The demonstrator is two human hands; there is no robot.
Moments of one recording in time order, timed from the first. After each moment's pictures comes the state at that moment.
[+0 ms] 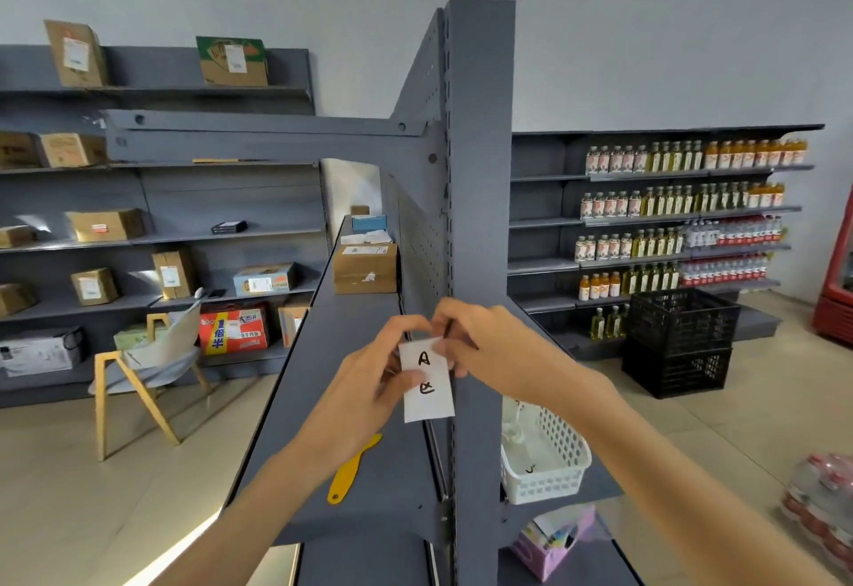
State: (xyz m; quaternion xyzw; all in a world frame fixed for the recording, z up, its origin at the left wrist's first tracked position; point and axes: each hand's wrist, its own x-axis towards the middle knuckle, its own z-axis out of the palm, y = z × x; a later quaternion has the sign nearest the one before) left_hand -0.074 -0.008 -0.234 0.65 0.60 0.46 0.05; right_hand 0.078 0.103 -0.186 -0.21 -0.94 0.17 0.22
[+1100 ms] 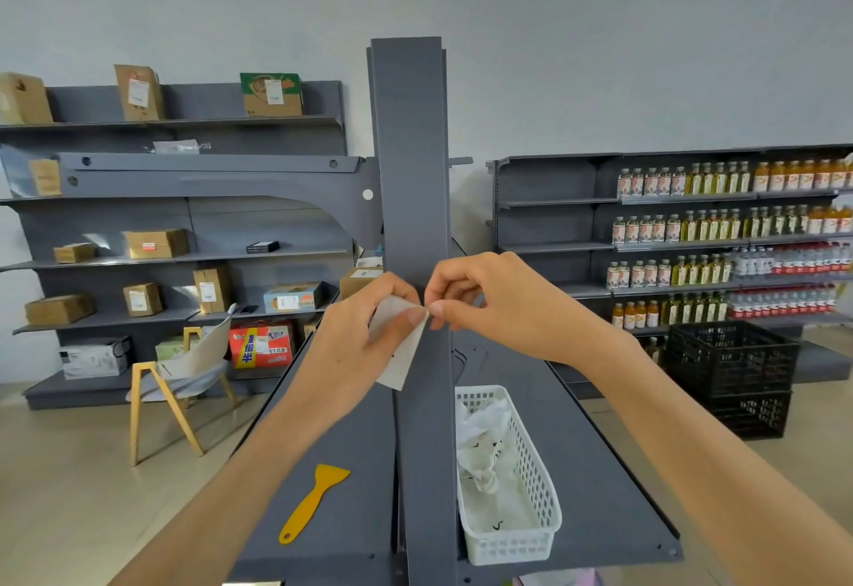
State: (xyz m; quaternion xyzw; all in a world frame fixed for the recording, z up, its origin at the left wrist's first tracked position) left_hand -0.011 0.042 -0.158 0.60 0.63 0.47 -0.12; right_hand 0.135 0.164 -0.114 -0.06 -0.94 0.19 0.27
